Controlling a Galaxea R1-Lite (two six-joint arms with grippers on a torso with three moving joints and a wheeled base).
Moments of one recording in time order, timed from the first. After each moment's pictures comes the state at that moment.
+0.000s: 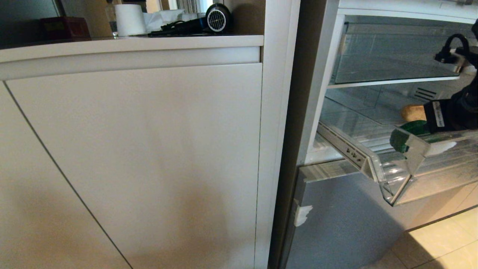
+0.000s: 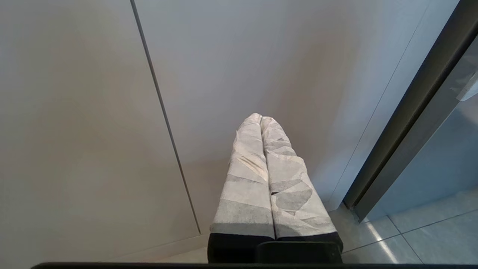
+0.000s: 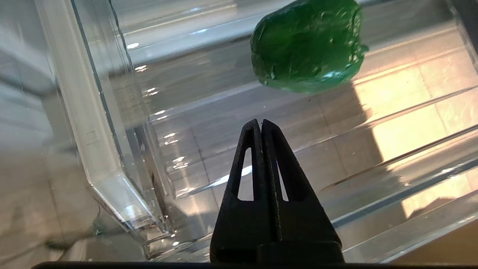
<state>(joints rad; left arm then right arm) 0.00 0.00 -0.05 0.11 0.01 0.00 0.17 1.56 -1.67 0.83 -0.31 0.15</state>
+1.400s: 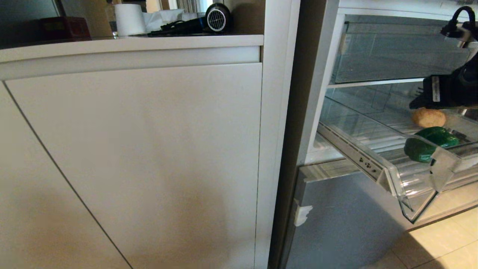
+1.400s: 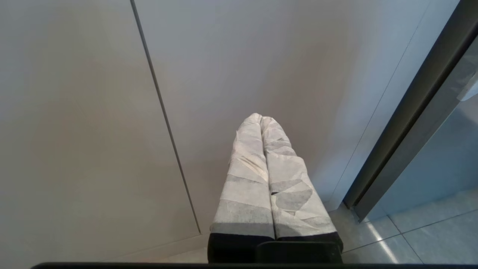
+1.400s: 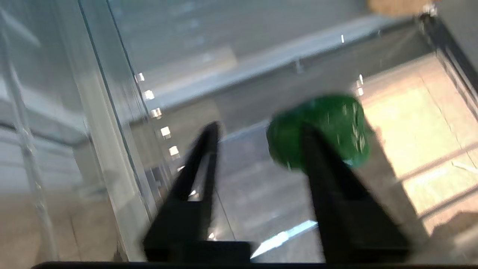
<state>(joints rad) 0.00 0.00 -0.05 0.11 0.01 0.00 0.16 1.62 -1.82 0.79 -0.32 0.18</state>
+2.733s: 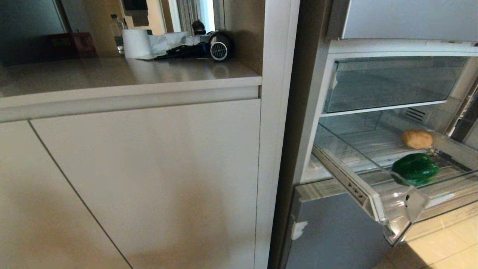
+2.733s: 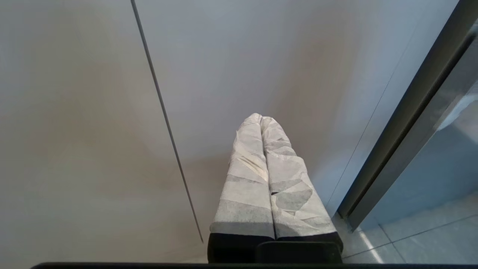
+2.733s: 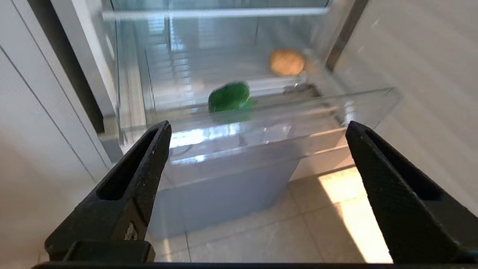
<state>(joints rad) 0.00 0.00 -0.05 0.11 0.01 0.00 0.17 0.71 -1.36 0.79 -0.30 -0.05</state>
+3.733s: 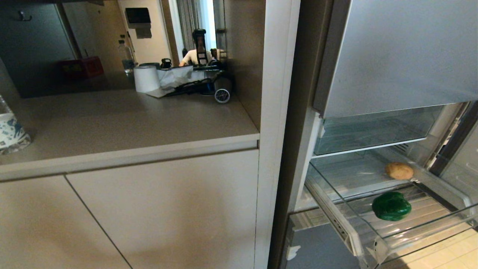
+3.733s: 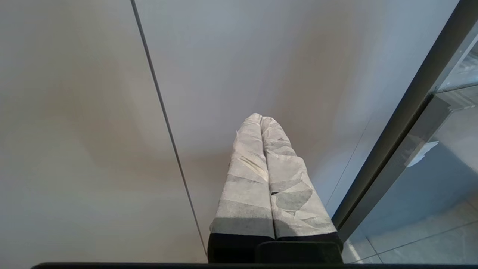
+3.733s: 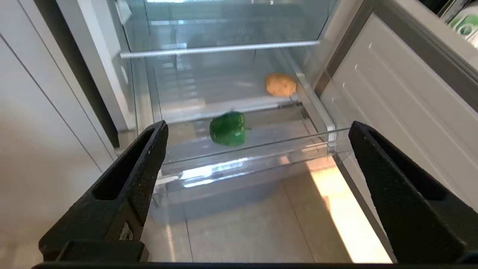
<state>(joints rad) 0.00 0.00 -0.05 0.11 0.01 0.00 0.17 0.77 -1.29 0.78 -0.29 -0.05</state>
